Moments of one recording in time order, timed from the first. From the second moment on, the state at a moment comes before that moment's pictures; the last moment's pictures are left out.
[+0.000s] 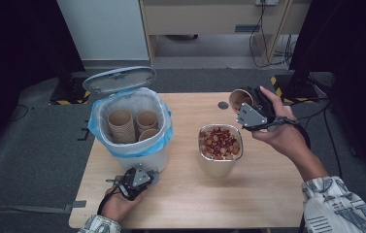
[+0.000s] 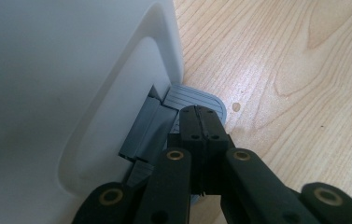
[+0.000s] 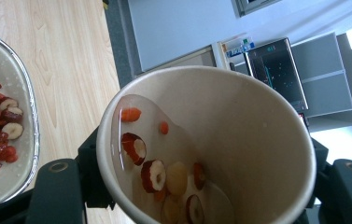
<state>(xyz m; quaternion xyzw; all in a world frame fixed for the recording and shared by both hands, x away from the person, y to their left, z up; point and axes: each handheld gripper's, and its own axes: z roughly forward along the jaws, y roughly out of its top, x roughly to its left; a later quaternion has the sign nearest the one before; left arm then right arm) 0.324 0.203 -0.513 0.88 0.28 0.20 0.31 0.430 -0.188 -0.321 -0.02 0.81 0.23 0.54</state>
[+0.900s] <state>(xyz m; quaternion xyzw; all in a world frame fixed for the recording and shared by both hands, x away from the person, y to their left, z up) 0.324 0.203 -0.513 0.88 0.29 0.20 0.31 0.428 -0.182 -0.317 -0.05 0.81 0.20 0.56</state>
